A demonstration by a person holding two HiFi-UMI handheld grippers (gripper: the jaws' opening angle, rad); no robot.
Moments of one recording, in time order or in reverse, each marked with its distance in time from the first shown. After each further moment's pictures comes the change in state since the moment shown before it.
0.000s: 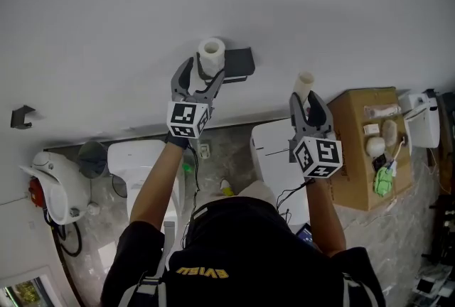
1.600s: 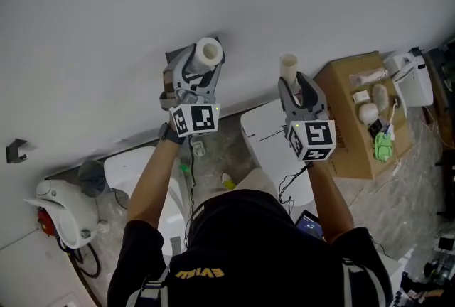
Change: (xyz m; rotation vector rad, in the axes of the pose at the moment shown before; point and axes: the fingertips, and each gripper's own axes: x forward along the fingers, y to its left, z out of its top) left arm 0.024 -0.088 0.042 0.694 -0.027 -0.067; right arm -0.022 -0.020 0.002 -0.150 0.039 -0.066
